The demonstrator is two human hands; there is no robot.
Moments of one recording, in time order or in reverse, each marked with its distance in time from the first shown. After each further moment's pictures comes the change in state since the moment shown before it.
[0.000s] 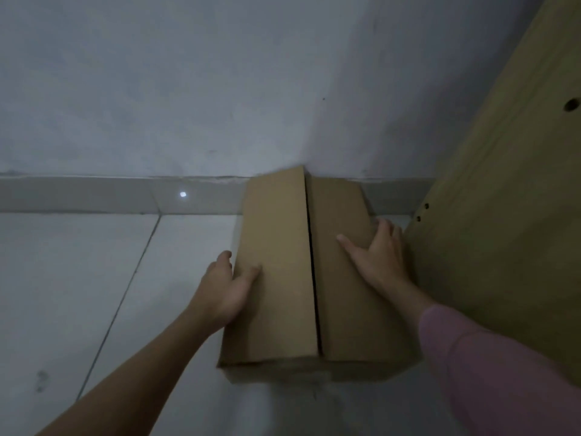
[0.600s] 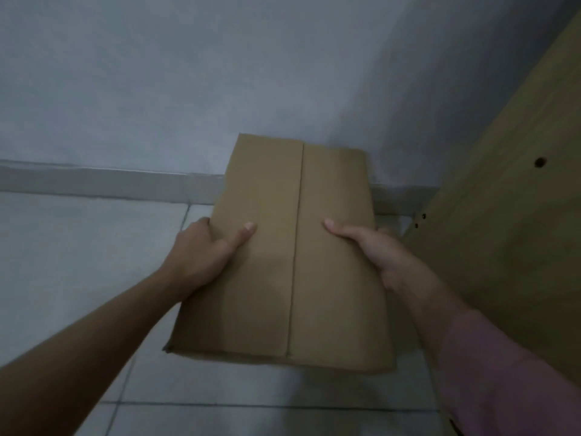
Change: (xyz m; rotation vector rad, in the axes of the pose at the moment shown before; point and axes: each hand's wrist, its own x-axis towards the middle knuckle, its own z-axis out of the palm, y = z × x) left_hand -0.053 0.056 -0.099 -0.023 0.120 0.027; right_hand -0.058 -0.097 -0.070 0.630 -0.412 0.388
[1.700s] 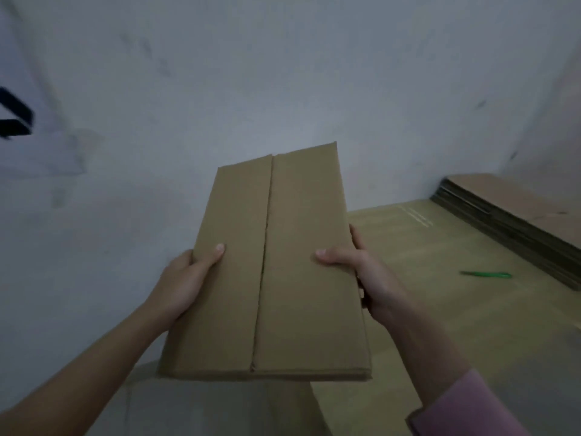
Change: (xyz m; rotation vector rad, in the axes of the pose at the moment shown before) left_hand -0.300 0.569 -0.303 -0.297 -0.311 0.301; right_hand -0.571 -0.471 -0.241 0.215 0.171 -0.353
